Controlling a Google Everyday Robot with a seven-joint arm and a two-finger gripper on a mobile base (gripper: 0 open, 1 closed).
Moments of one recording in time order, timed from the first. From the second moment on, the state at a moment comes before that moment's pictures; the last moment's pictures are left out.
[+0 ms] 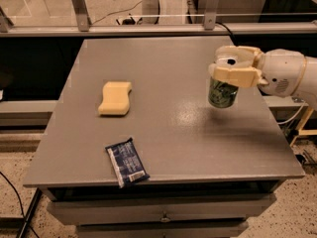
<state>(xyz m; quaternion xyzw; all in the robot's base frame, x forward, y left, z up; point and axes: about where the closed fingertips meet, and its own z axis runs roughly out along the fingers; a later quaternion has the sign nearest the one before) 0.547 -0.146 0.968 -0.40 0.59 0.36 0.60</state>
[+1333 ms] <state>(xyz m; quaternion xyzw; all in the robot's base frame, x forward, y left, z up) 0.538 -0.143 0.937 -0.39 0.60 0.37 0.59</state>
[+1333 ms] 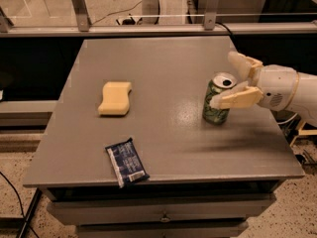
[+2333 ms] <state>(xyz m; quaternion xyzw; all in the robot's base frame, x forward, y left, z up) 0.546 -0.163 1.023 -0.43 0.56 0.32 0.63</state>
